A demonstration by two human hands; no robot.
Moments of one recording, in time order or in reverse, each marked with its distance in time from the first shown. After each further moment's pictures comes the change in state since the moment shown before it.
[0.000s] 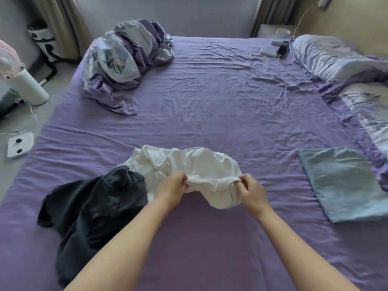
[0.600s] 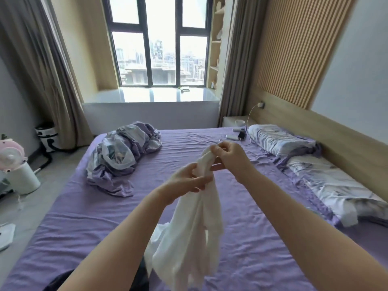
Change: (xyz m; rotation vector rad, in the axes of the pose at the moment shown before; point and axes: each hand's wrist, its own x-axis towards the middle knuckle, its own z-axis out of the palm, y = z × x) left_hand -0.065 0.188 -0.233 -0.671 -0.177 0.414; right_hand -0.028 -0.298 -0.186 0.562 0.029 -0.367
